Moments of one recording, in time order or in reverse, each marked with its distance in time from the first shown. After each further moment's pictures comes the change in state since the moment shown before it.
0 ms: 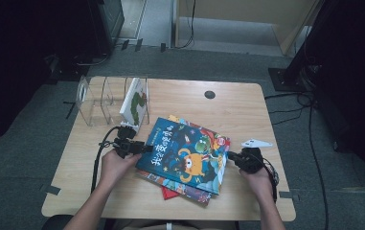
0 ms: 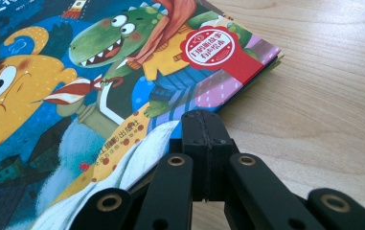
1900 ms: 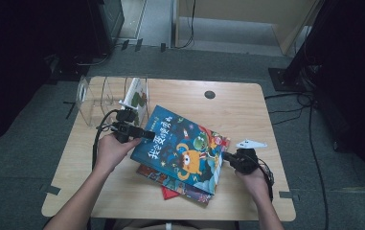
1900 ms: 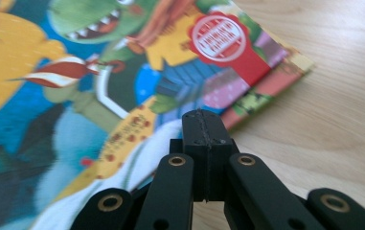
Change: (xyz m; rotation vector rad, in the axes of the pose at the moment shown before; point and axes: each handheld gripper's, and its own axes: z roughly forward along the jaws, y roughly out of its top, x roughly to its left) left arm -0.026 0.055 -0.052 0.026 -0.064 -0.054; right arm 0.016 0.003 0.006 -0.014 0.023 -0.026
